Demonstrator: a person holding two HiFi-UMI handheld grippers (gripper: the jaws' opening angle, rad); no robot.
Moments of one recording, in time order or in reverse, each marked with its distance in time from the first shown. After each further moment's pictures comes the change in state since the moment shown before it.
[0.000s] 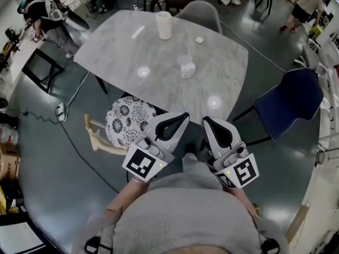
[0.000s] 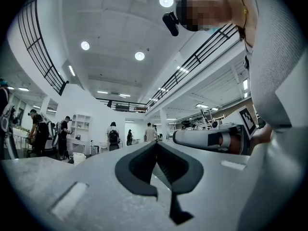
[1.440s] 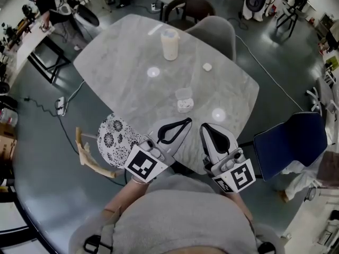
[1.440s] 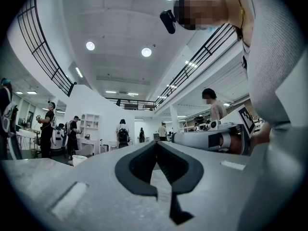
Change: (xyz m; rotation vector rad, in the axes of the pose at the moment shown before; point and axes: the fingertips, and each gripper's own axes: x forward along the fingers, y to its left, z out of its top) left arm 0.143 0.117 -0.039 0.009 0.024 0.113; right arm 0.103 -0.160 -0.032 0.065 0.054 0.143
